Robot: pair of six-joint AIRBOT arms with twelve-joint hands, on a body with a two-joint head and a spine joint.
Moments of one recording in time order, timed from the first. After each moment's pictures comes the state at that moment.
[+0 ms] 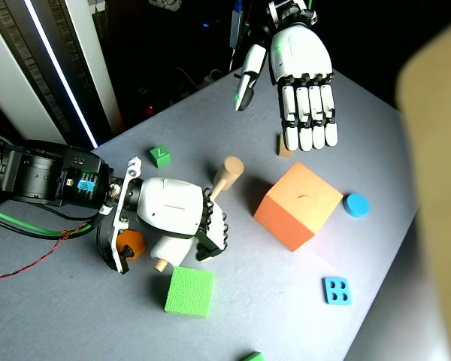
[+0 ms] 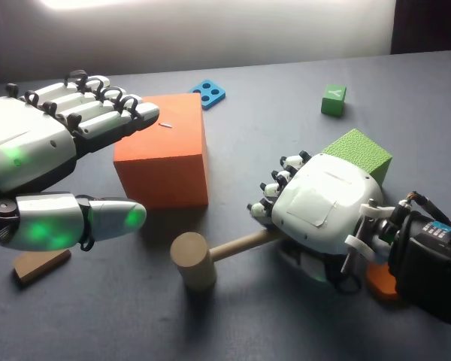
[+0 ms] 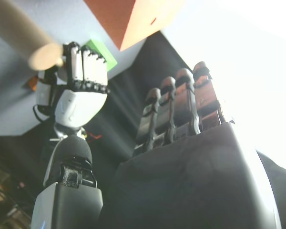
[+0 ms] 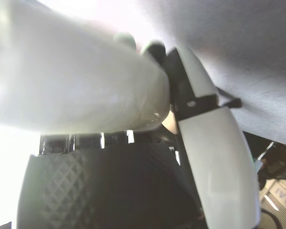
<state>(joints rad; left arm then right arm) 0.67 -0.67 0.85 0.06 -0.66 0.86 -0.60 -1.32 1.07 0.49 0.57 -1.91</state>
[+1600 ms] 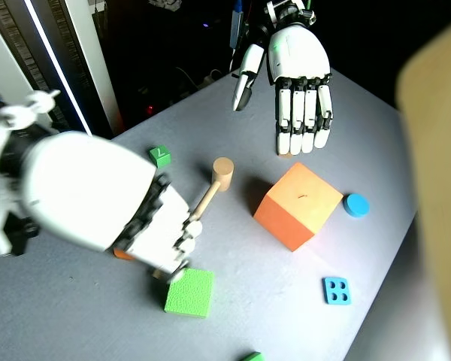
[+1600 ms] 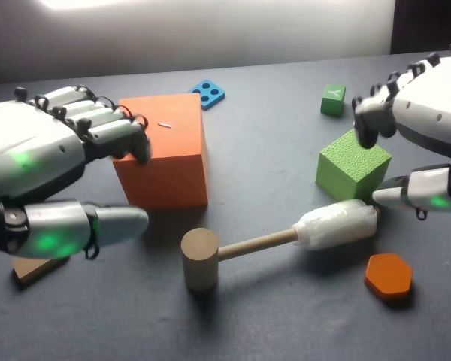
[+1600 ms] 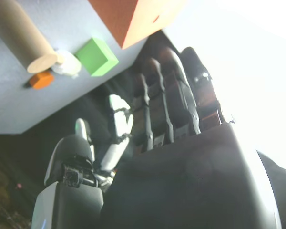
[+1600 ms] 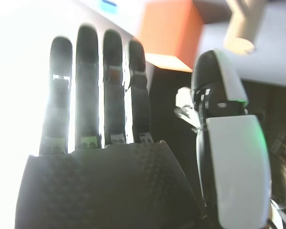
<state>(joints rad) 0.66 -0.67 0.83 0.07 -0.64 0.88 -0.21 -0.80 0.67 1.63 0.42 -2.71</state>
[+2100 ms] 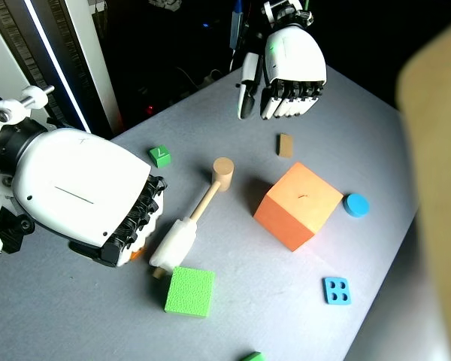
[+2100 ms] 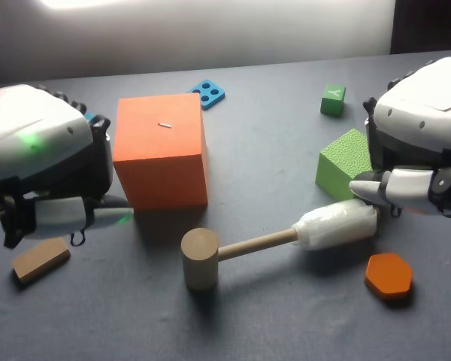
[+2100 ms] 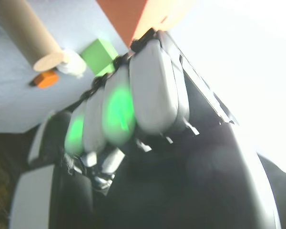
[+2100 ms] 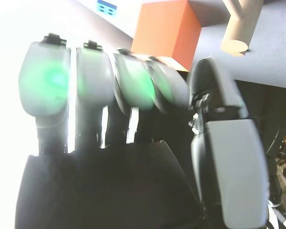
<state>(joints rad) 0.59 -0.69 0.86 0.06 -0.60 0.87 -0.21 -0.81 0.66 1.59 0.38 -2.65</state>
